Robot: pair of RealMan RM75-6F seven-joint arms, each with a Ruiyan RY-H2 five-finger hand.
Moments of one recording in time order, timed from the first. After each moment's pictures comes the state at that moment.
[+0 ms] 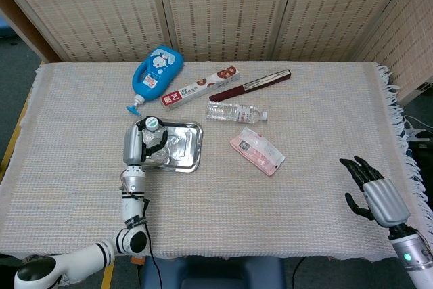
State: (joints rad) left arm -0.73 -2.01 -0.48 -1.03 1.17 1.31 -0.29; right arm 0.18 -1.12 -0.03 -1.49 -1.64 1.39 0.24
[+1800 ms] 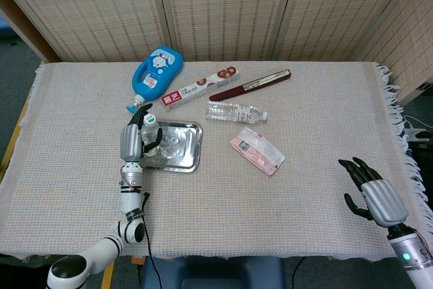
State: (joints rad) left arm -0.82 -2.16 -0.45 -0.50 1.21 1.25 -0.43; right arm 0.19 -1.12 -0.03 -1.49 -1.63 1.37 0.23
